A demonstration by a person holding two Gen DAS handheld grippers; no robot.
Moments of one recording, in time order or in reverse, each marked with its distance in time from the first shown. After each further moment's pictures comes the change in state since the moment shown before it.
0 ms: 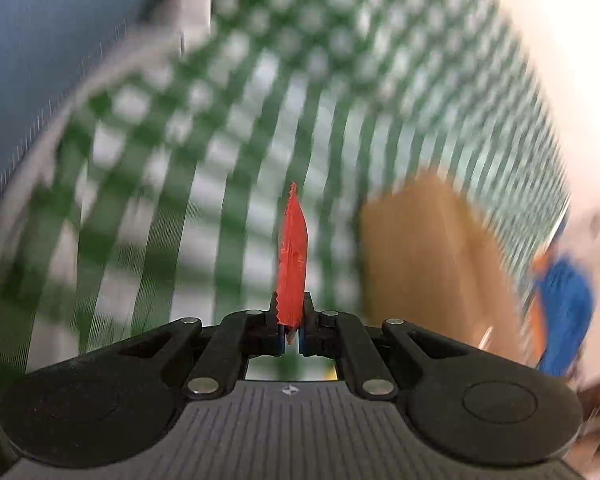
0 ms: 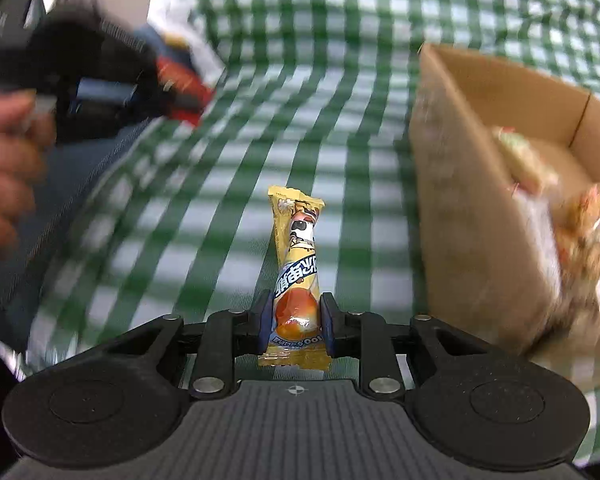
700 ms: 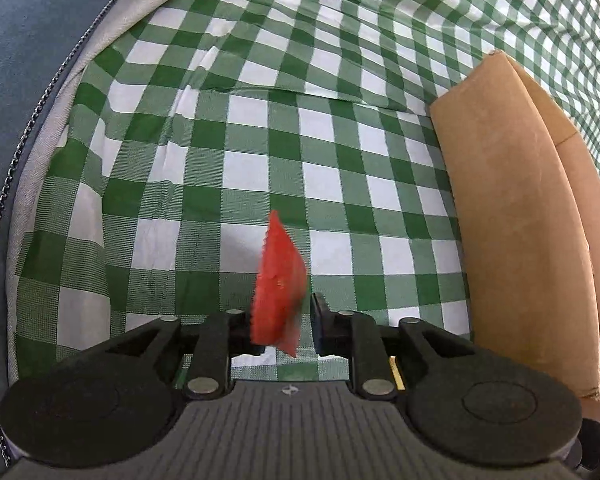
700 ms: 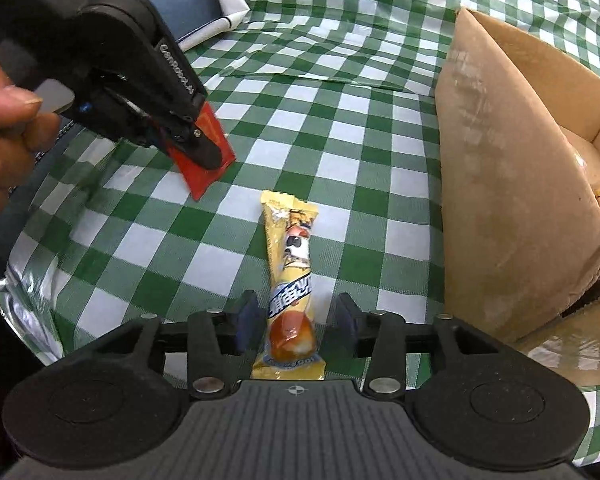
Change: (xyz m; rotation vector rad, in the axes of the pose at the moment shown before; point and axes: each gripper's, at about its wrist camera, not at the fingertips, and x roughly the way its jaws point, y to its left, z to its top) left arm 0.031 -0.013 -0.011 0.131 0.130 0.248; right arm 0.020 -0.001 -0.011 -0.062 0.091 -0.025
